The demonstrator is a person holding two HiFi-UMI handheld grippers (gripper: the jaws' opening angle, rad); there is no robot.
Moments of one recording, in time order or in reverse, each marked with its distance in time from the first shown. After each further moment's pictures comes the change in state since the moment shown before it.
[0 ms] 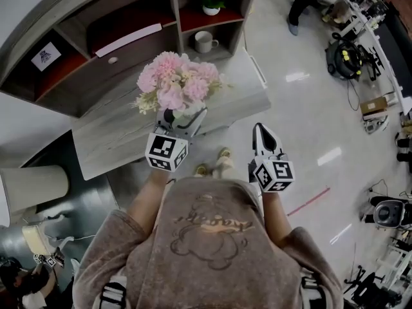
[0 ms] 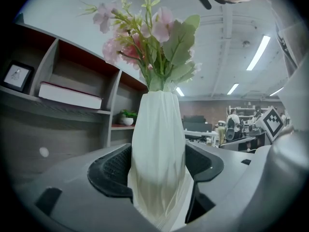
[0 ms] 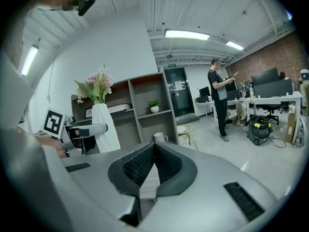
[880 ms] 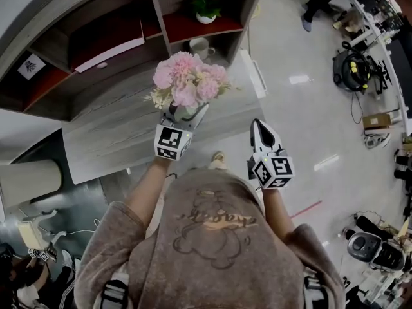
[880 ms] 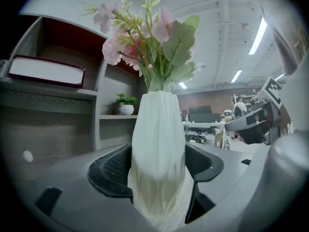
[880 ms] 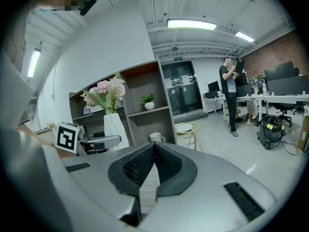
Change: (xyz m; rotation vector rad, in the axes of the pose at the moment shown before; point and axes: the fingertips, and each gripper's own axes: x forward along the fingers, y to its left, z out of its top) left arm 0.147 0.043 -0.037 0.097 0.043 0.059; right arm 0.110 -0.082 0.030 -0.022 0.054 0.103
